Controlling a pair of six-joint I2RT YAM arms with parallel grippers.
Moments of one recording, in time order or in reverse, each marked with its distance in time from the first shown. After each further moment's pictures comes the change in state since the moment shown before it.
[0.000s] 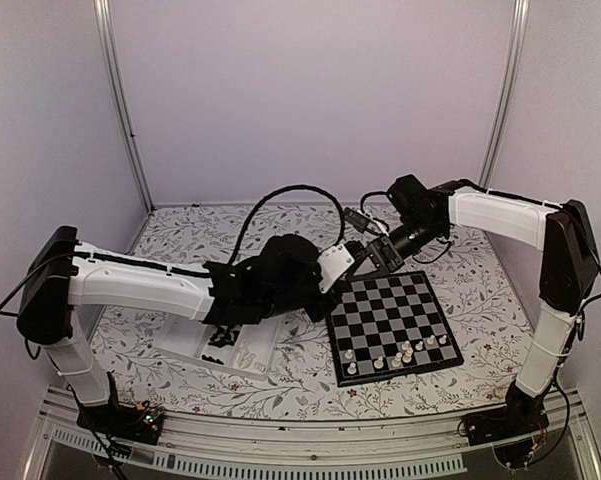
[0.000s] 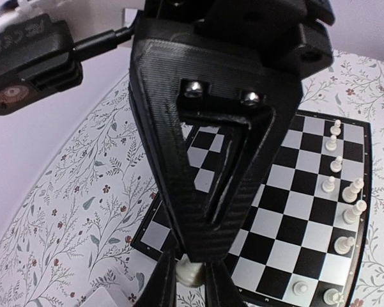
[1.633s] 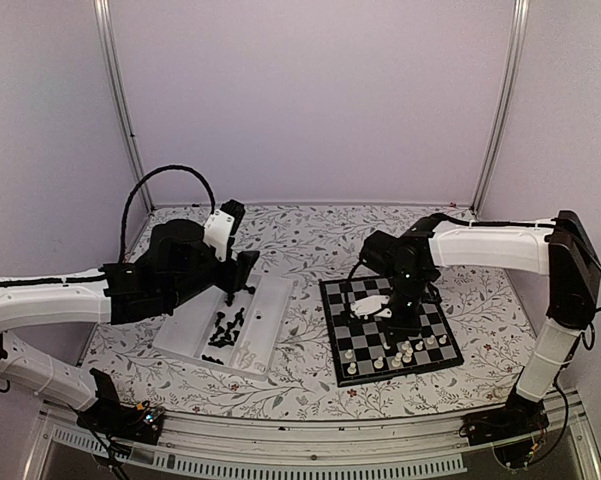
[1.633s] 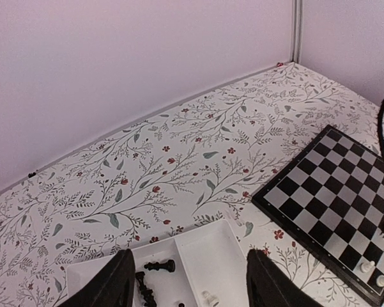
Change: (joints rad) left arm 0.229 -0.531 -0.399 -0.021 -0.148 -0.227; right arm 0.268 -0.064 -0.187 -0.231 0.924 -0.385
